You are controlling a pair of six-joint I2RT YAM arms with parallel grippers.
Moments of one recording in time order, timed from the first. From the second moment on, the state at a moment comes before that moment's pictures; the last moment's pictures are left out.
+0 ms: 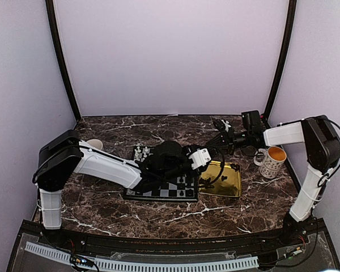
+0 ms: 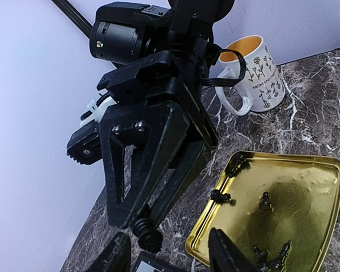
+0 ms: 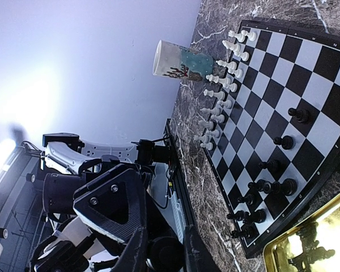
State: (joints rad) left arm -1.11 2.02 1.22 0.64 -0.19 0.62; right arm 0.30 1.79 1.02 0.13 -1.34 0.71
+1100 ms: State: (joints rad) left arm -1.11 2.11 1.29 0.74 -0.36 0.57; right arm 0.31 1.79 1.01 0.17 -1.36 0.74
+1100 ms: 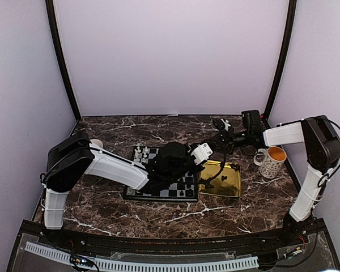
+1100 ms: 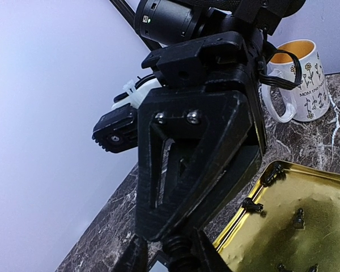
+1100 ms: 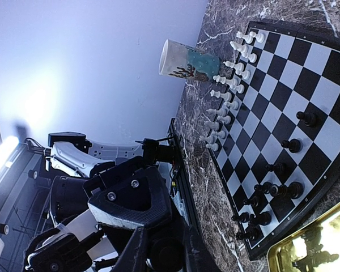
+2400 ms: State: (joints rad) left arm -1.13 2.02 1.26 0.59 -0.37 0.49; right arm 0.20 1.79 1.20 -0.18 -1.28 0.36
